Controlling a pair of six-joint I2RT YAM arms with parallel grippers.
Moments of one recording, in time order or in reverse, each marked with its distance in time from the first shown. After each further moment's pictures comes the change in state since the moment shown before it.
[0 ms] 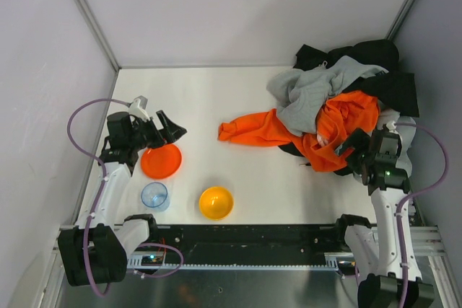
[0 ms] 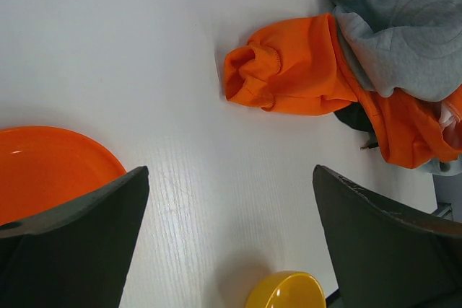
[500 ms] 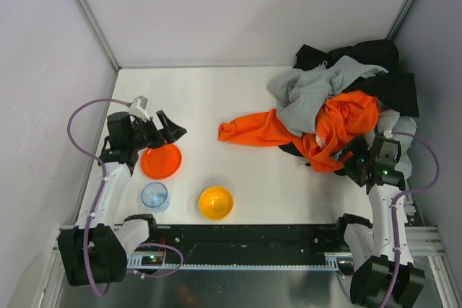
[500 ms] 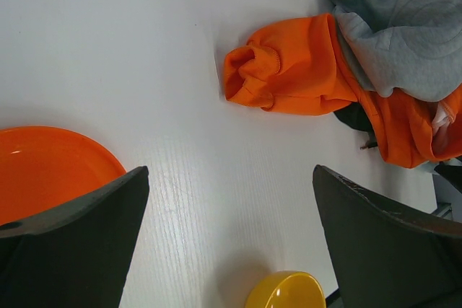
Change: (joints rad) left arm 0.000 0.000 0.000 0.000 0.001 0.000; right arm -0.127 0.067 -0.121 0.082 -0.205 0.014
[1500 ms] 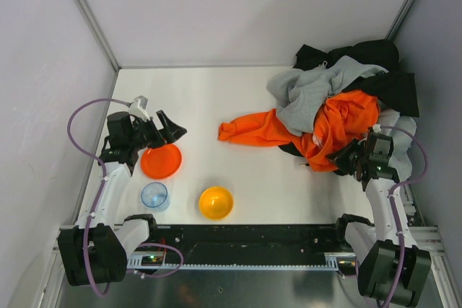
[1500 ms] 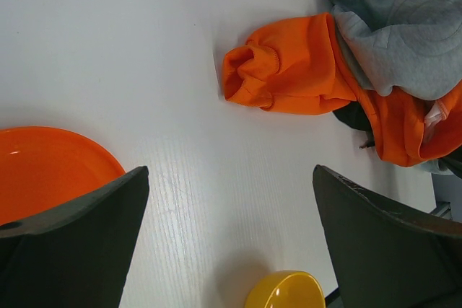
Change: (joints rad) left arm 0.000 0.002 0.001 0.000 0.003 0.000; right arm 0.050 0.104 -0.058 0.222 -0.162 0.015
